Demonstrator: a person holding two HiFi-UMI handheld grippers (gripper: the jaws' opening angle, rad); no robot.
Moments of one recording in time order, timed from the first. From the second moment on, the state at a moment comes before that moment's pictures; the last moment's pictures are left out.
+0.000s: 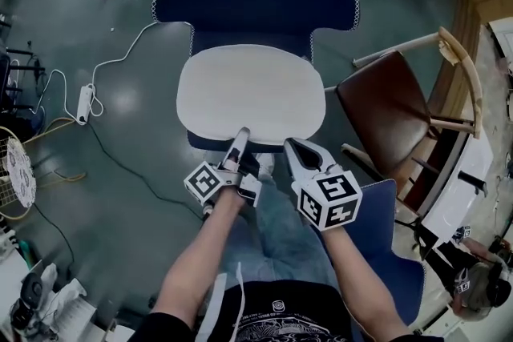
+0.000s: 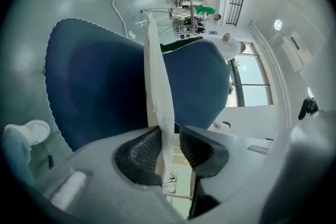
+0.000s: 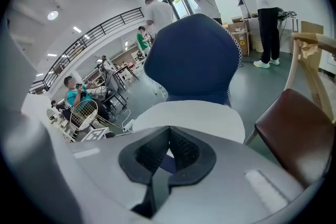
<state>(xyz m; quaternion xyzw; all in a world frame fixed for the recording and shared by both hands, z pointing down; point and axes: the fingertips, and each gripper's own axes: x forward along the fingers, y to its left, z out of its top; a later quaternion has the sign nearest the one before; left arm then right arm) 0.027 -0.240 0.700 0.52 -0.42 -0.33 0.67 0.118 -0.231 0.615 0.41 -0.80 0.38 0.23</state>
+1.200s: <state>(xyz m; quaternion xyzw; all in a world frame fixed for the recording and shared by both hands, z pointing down) 0.029 -0.210 0.655 0.66 -0.41 -0.06 0.63 0.095 -0.222 0.587 0.41 -0.81 0.36 0.22</state>
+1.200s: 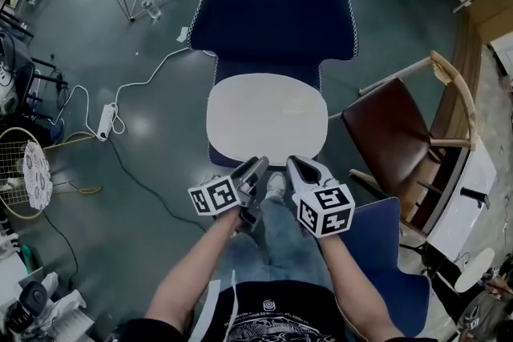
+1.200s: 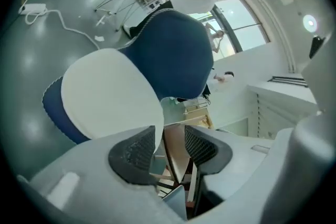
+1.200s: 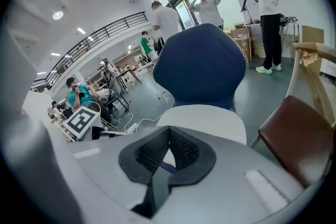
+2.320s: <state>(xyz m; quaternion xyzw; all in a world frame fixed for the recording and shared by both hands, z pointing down) 0.001 -0.201 0.438 0.84 -0.43 0.05 0.33 0.029 -0.196 0.429 0.42 -0.86 0.25 0.12</state>
